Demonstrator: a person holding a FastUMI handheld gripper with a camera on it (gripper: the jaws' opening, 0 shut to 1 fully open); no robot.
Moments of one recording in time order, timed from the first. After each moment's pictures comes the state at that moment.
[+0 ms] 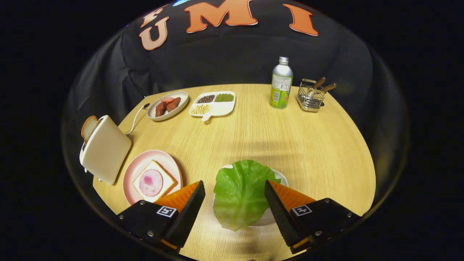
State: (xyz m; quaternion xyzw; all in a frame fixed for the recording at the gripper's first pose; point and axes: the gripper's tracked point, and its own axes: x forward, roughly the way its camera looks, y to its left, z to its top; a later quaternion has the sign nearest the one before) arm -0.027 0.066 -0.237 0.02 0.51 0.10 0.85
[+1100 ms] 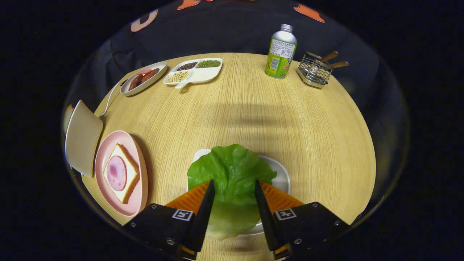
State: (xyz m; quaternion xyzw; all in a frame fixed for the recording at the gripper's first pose) arm -0.024 0.051 -0.302 -0.02 0.59 0.08 0.81
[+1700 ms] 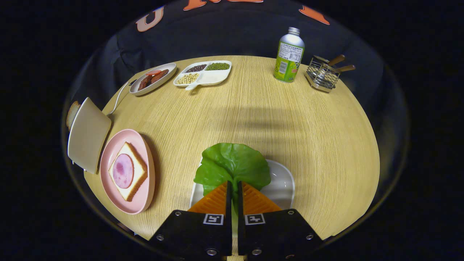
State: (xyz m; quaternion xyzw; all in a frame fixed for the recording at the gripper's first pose) arm -0.023 0.060 -0.296 -0.01 0.58 0.11 0.81
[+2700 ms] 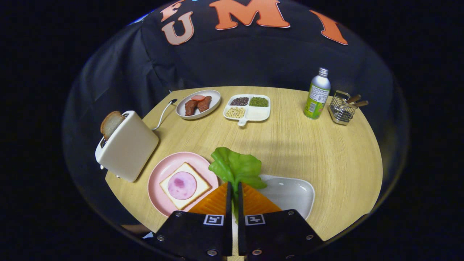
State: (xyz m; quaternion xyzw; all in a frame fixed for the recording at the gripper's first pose) arm -0.021 0.147 -0.190 0.03 0.49 0.22 0.85
